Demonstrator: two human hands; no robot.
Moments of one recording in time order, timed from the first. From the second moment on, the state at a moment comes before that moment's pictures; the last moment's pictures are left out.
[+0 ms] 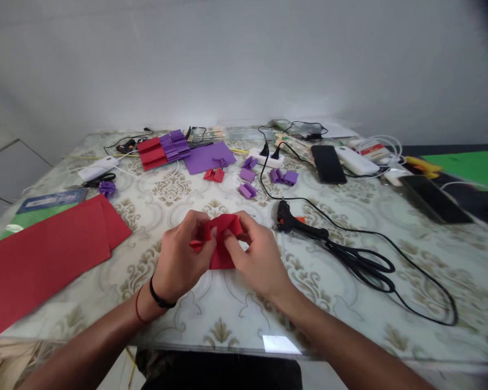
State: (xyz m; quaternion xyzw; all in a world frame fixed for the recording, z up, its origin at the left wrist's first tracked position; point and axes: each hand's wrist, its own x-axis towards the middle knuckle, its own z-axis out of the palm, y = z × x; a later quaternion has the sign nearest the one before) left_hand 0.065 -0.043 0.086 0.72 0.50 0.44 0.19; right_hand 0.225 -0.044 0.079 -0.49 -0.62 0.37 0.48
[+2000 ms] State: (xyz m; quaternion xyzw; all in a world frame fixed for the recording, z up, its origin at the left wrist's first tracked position) left_hand 0.021 -0.020 0.061 0.58 0.49 0.33 0.56; right_hand 0.257 -0.031 0.047 -0.49 -0.55 0.53 0.41
